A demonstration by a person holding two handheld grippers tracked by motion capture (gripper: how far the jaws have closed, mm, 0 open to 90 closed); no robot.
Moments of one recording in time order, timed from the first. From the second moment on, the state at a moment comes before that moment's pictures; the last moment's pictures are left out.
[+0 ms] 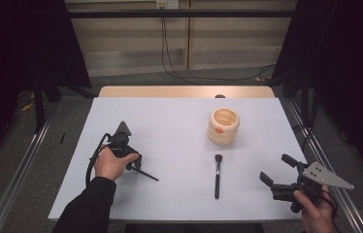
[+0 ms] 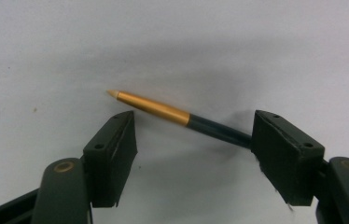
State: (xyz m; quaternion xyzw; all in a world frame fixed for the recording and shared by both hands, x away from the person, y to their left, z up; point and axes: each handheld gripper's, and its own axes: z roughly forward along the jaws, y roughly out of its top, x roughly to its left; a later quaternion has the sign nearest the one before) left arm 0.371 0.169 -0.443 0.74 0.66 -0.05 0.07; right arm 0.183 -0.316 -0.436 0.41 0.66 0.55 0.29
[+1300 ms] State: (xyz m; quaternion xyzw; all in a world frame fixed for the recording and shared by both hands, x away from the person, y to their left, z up) left arm 0.403 0.145 -0.444 0.72 0.69 0.01 0.05; right arm 0.183 -0.317 -0.436 0.41 0.66 0.55 0.29
